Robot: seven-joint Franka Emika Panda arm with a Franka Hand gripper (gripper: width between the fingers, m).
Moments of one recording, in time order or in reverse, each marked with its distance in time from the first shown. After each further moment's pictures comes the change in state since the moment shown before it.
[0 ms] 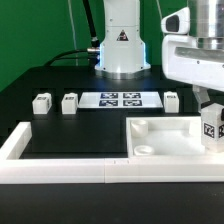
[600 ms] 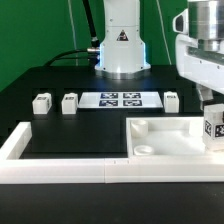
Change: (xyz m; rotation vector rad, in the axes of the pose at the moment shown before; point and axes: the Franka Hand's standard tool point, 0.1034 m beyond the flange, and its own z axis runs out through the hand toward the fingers) arm -0.005 0.003 0.002 -0.013 0.010 0.018
